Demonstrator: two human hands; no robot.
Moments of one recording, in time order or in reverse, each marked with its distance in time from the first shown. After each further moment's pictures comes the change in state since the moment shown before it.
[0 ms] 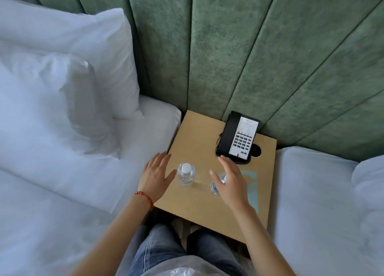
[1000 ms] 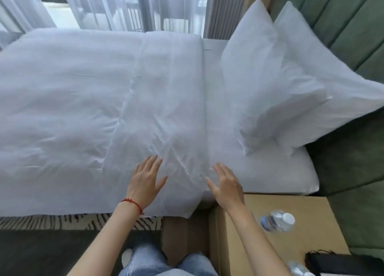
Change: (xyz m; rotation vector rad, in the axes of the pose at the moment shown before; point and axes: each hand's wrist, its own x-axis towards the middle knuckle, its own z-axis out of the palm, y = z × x) left_hand -0.323 -0.012 -0.013 0.040 0.596 -1.050; right_hand -0.086 -0.152 0.107 -0.228 -0.791 -1.112
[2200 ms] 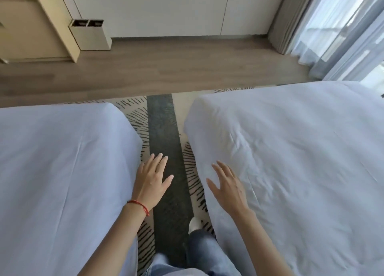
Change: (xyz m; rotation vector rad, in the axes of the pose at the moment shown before) left_hand -0.304 -0.432 -0.178 0.050 0.492 -1.272; right_hand 0.024 -0.610 0.324 -0.191 -0.647 -1.295
